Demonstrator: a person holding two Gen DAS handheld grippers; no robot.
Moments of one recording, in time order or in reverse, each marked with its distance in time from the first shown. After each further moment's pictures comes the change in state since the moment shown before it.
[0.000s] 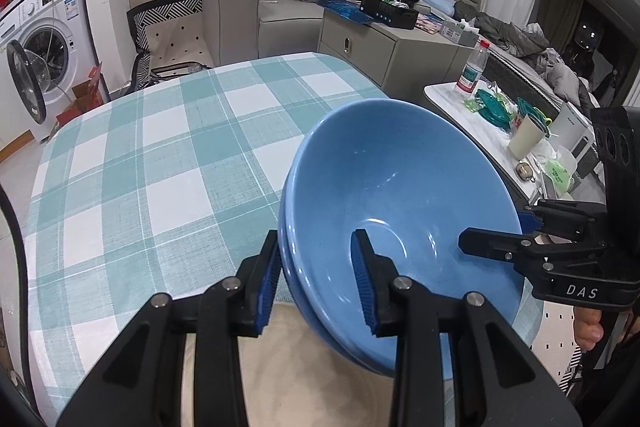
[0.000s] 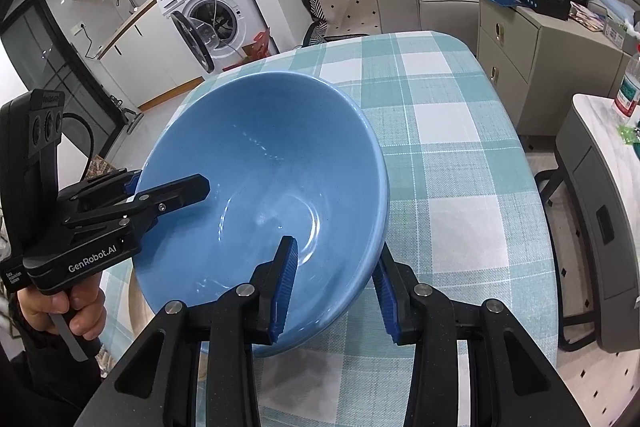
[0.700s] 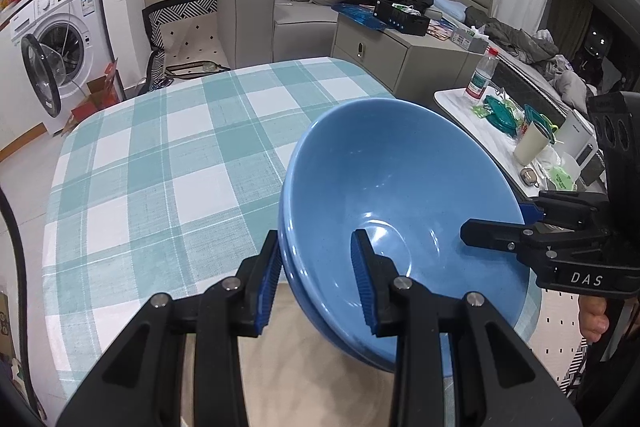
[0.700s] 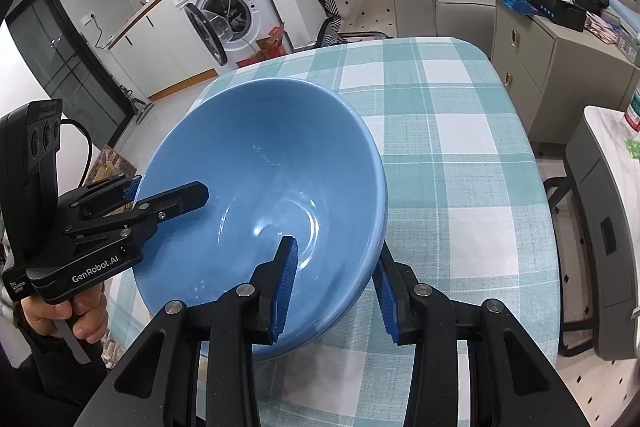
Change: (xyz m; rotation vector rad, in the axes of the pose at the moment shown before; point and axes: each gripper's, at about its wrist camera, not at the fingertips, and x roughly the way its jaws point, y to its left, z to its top) left arm -0.028 0.011 -0.005 -0.028 -0.009 0.035; right arm -0.010 0.026 0.011 -0.047 0.022 0.028
